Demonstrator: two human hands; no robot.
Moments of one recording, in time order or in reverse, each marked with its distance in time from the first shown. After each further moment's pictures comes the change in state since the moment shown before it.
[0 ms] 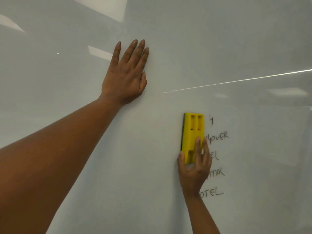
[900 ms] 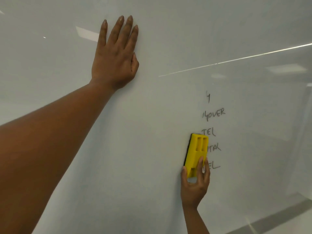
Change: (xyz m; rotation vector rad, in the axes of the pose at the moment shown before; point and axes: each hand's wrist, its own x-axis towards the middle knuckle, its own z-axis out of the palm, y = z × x) left_hand -0.014 0.004 0.000 -0.021 -0.013 -0.002; right_hand -0.105 0.034 -0.037 0.016 -0.045 0.317
